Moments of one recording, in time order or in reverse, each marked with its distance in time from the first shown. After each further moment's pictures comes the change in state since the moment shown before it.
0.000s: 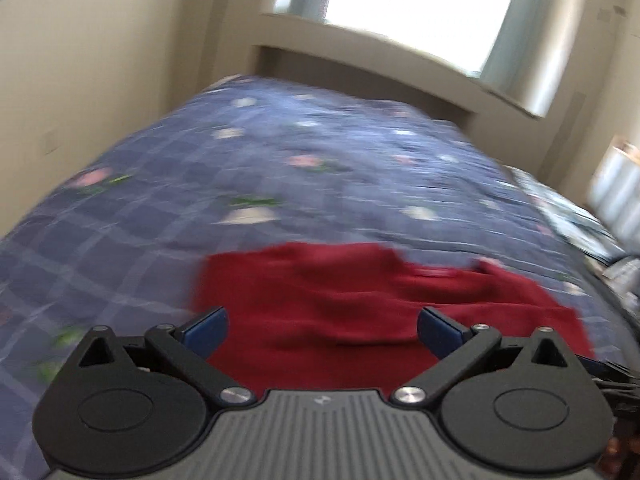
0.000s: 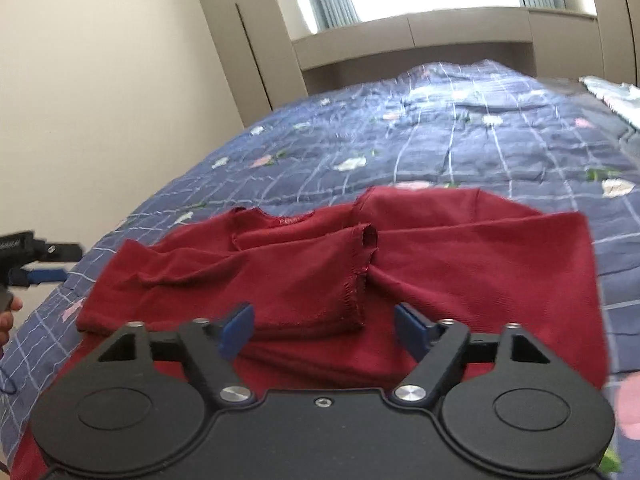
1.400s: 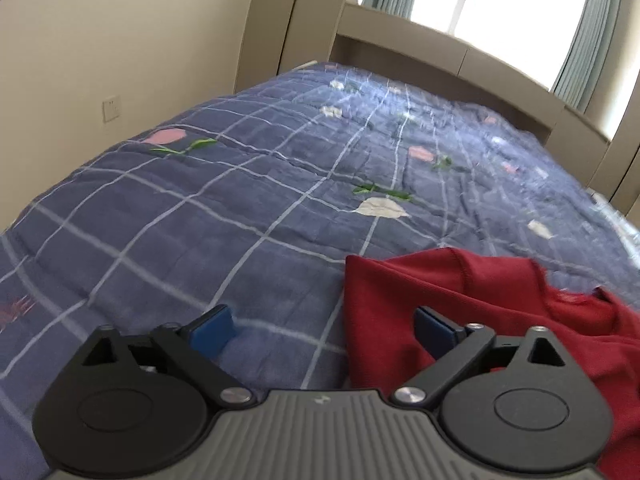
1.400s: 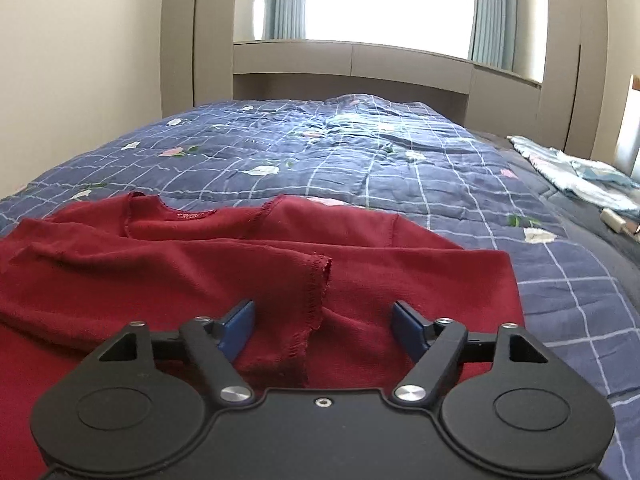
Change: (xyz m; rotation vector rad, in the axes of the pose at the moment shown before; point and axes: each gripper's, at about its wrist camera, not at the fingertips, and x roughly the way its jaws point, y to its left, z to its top) left arm 0.063 0.077 -0.005 -0.094 -0.021 0.122; right arm 0.023 0.000 -0.011 -0.155 -0.086 -0.347
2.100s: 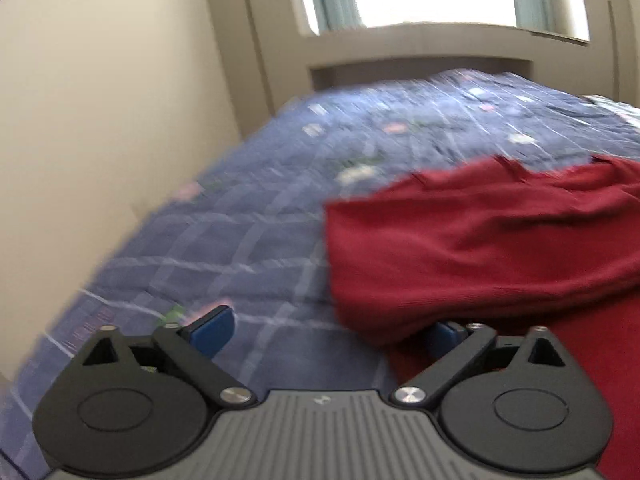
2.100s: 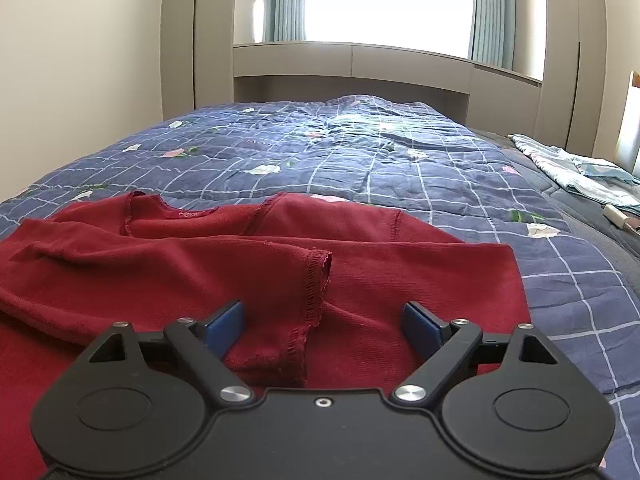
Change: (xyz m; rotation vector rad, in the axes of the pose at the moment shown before) left arm -0.051 -0.059 -0.074 0.383 -0.139 0.262; right arm 0.001 0.000 -0.005 0.000 -0.010 0.008
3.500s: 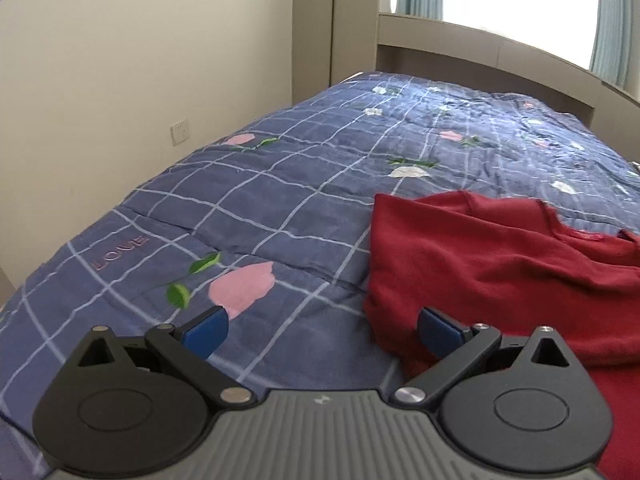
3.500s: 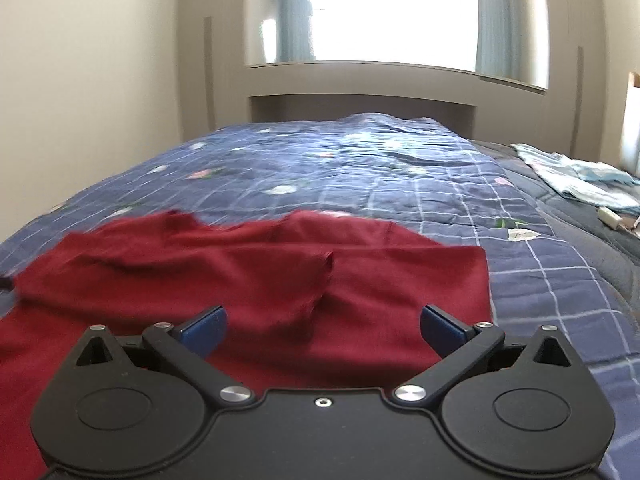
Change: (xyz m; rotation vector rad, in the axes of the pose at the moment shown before) left arm -0.022 0.032 0.013 -0.285 0.138 -0.015; right arm -0.076 -0.013 -0.011 0.001 -0.043 0.077
